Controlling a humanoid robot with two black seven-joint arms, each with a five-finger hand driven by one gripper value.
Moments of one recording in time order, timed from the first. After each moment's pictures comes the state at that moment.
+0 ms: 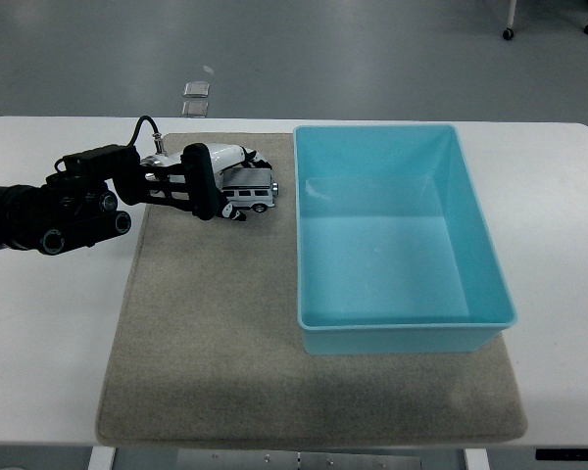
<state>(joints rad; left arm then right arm) -1.21 0.42 0.26 -0.93 0.98 0.18 -0.21 0.04 0.00 -0.01 0.12 -0.02 0.10 0.13</state>
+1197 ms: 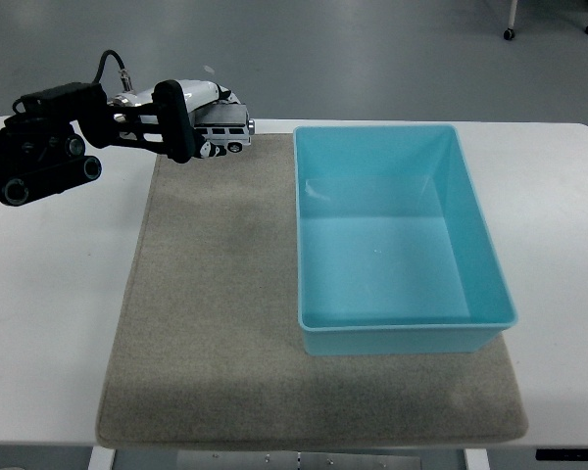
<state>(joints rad) -1.38 0.51 0.26 -0.94 0.98 0.16 -0.19 0.04 0.00 -0.01 0.12 -0.02 0.10 0.13</state>
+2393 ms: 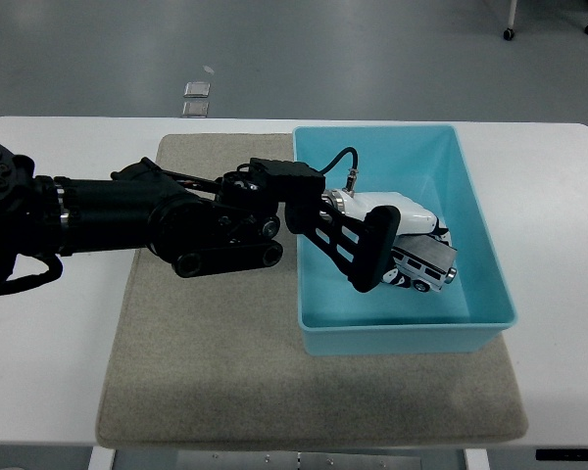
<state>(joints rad) -1.39 0.03 0.26 -1.02 1.10 0.05 -0.19 0.04 0.00 -0.01 0.12 -0.02 0.10 0.13</state>
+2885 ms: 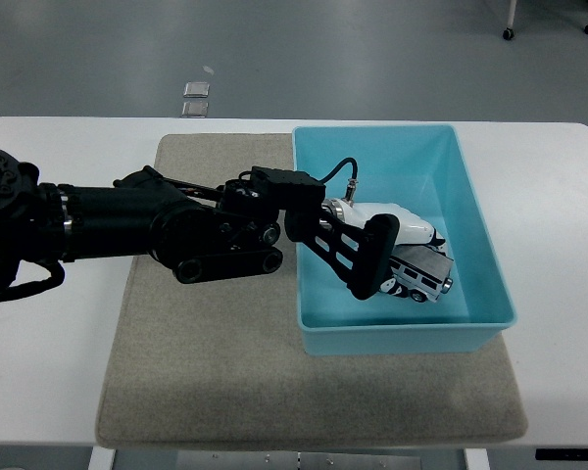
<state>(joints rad) -1.37 0.03 0.26 -1.02 1.09 0.03 -0.19 0.04 0.00 -0.01 0.12 -0.02 0.10 0.13</state>
